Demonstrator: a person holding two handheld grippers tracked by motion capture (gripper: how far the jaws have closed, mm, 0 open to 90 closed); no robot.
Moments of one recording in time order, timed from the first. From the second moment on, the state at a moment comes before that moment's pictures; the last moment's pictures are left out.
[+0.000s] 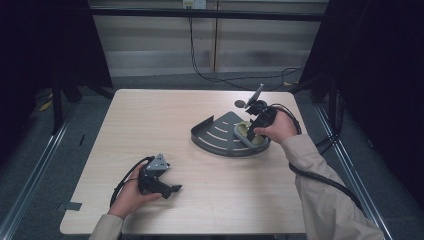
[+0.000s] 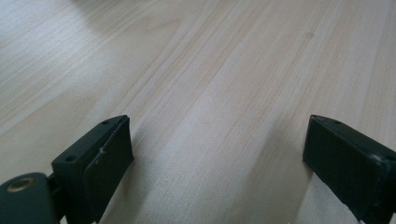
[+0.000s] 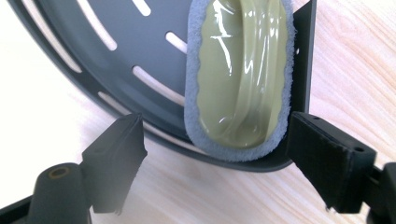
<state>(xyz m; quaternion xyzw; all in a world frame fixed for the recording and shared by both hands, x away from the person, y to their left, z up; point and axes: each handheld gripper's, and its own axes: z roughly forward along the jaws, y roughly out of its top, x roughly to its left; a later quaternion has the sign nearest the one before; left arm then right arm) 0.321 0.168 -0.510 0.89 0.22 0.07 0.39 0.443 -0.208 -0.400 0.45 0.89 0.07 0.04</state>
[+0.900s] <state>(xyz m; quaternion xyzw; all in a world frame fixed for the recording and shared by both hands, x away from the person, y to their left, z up) 0.321 0.168 -0.510 0.89 0.22 0.07 0.39 0.391 -0.234 -0.393 0.44 0.89 0.09 0.03</state>
